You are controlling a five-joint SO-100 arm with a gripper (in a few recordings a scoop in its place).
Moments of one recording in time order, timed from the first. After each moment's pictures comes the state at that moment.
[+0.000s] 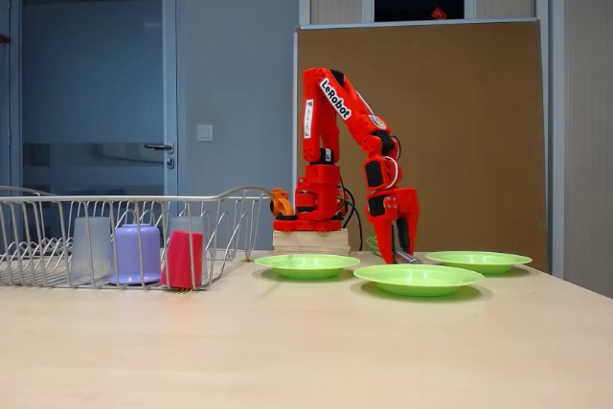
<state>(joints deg) -59.9 95.0 145.9 27.7 106.6</state>
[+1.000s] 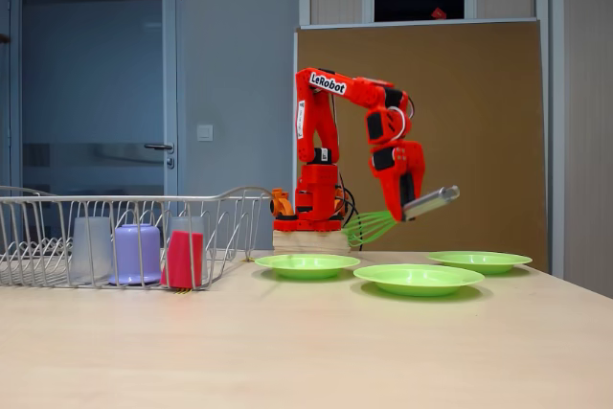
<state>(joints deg) -48.1 100.6 115.9 62.1 84.0</state>
